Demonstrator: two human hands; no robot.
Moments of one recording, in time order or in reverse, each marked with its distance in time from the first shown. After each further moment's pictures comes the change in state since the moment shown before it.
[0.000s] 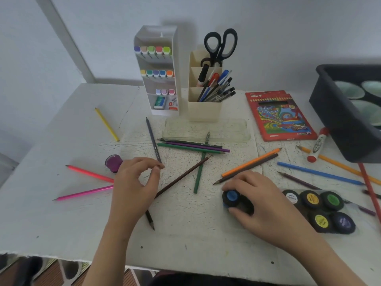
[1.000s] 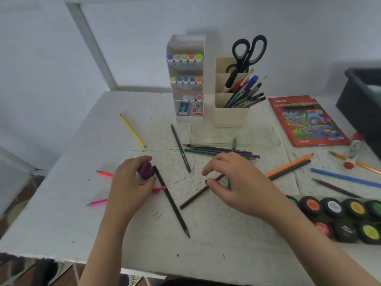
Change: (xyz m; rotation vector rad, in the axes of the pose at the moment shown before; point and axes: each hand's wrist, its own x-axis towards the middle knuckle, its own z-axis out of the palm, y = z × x) left_hand 0.028 -0.063 -0.051 0.189 -0.071 -0.091; right_hand 0.087 -0.059 0.026 0.050 -0.018 -0.100
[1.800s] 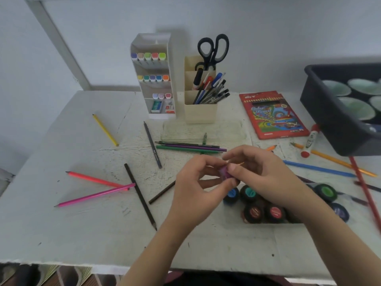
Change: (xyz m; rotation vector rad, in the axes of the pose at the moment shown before) left_hand -0.057 0.150 0.077 -0.810 -0.255 0.189; right_hand -0.064 0.038 -0.058 0.598 0.127 0.284
